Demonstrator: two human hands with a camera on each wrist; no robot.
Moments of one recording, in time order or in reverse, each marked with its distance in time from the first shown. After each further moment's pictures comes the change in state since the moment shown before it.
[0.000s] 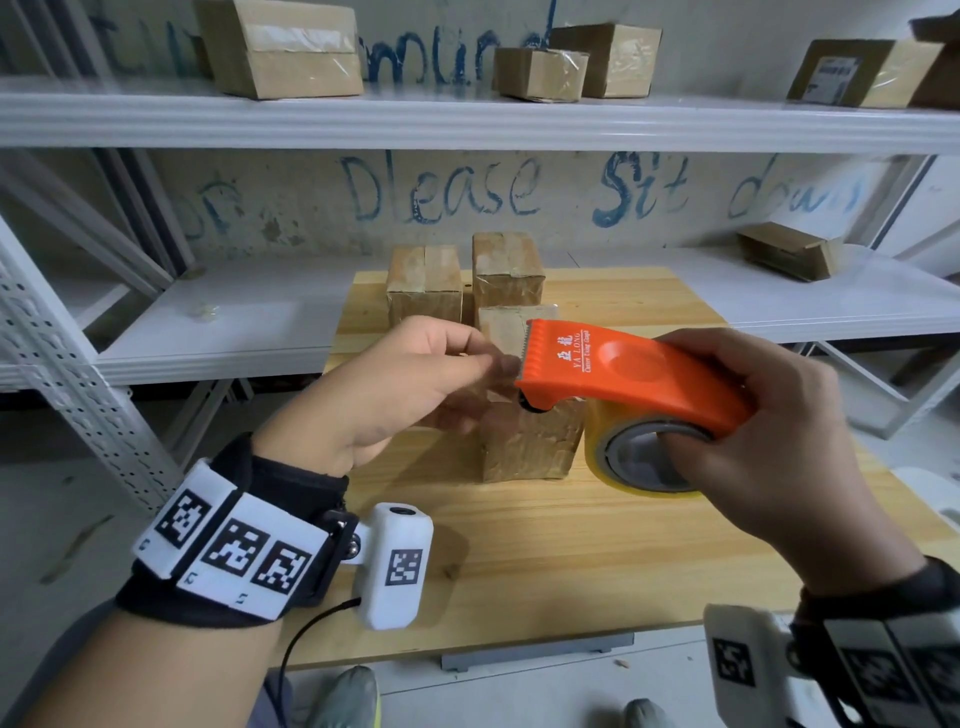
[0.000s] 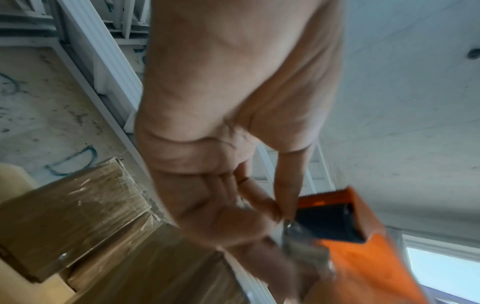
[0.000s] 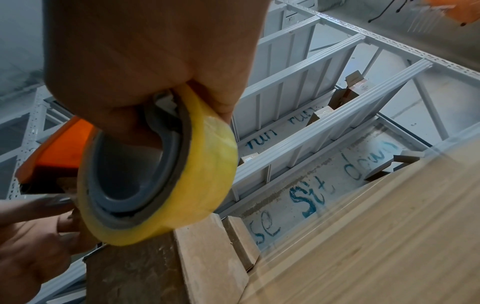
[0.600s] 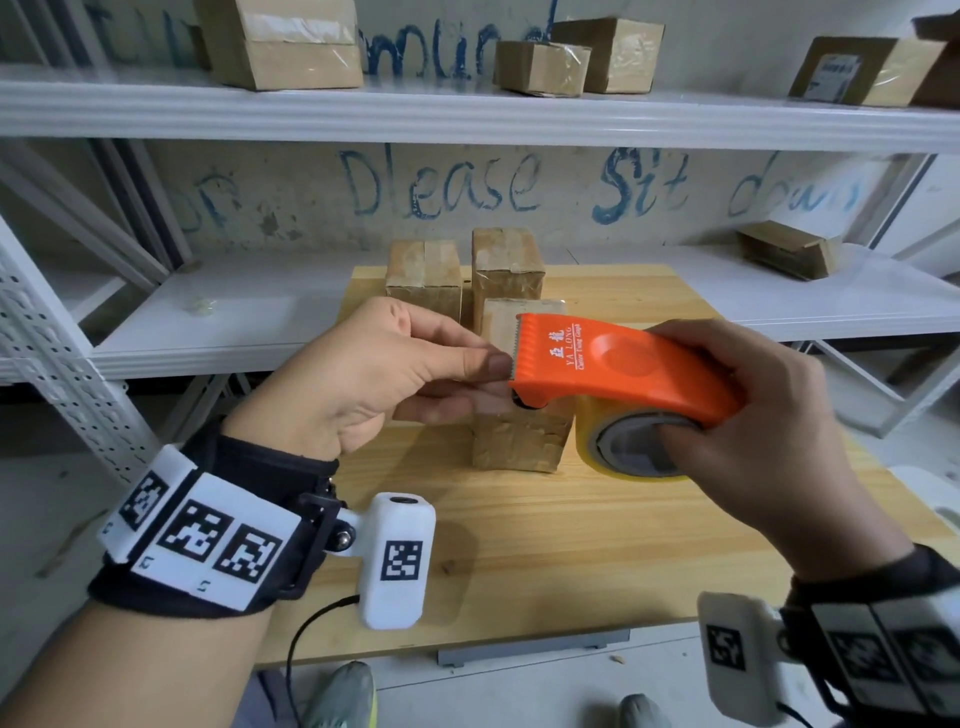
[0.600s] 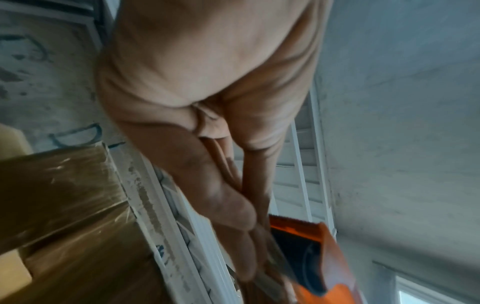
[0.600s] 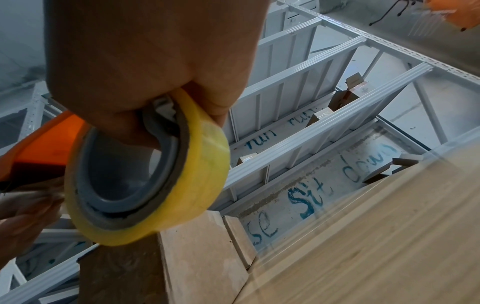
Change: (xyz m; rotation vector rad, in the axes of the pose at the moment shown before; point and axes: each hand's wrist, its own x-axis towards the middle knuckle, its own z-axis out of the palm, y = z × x) left_hand -0.007 0.009 -0.003 -0.227 0.156 -0.052; right_hand 0.004 0.002 0.005 0.017 -0.032 -0.043
